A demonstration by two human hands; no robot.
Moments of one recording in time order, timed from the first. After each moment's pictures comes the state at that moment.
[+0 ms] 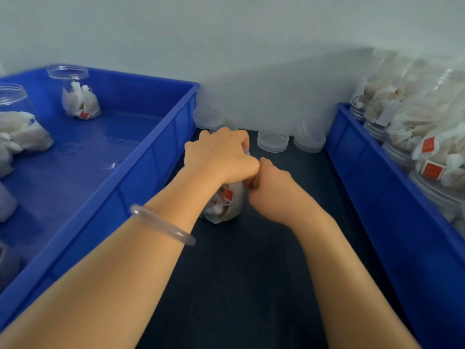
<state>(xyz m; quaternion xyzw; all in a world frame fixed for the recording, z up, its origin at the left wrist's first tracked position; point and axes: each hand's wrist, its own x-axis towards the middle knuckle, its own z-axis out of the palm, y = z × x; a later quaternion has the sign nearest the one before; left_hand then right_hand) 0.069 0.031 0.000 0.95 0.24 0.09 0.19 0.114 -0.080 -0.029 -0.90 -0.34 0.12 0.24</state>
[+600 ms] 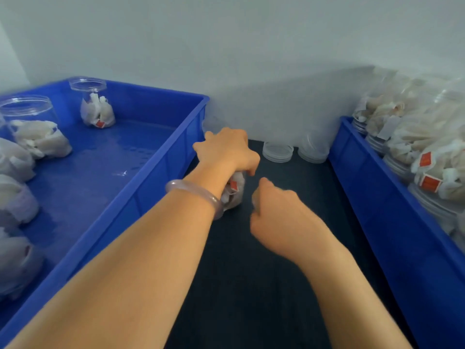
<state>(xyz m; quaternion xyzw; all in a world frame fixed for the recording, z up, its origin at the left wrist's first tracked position) 0.092 0.045 0.007 0.92 0.32 0.10 0.19 0.081 -0.097 -0.023 -0.92 -0.38 0.06 0.11</state>
